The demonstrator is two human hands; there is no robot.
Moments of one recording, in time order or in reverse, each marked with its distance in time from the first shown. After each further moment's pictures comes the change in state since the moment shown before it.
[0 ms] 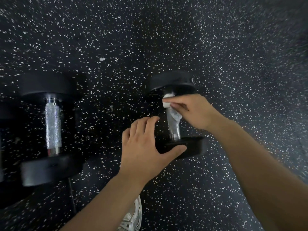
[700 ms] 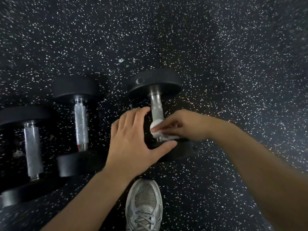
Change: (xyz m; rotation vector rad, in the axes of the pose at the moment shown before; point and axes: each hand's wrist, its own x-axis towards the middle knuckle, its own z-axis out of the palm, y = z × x) left_hand -0.012 -0.043 -0.062 0.101 0.064 0.038; right_hand 0.006 -0.057 0.036 0.120 -0.478 -0.192
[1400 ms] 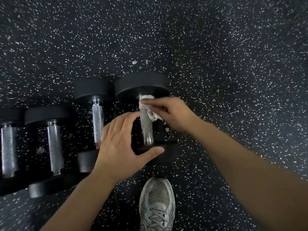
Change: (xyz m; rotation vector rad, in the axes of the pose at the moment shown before) left_hand -0.020 -0.052 -0.032 -0.016 -0.010 -0.003; right_hand 0.063 -0.031 0.027 0.133 0.497 -0.081
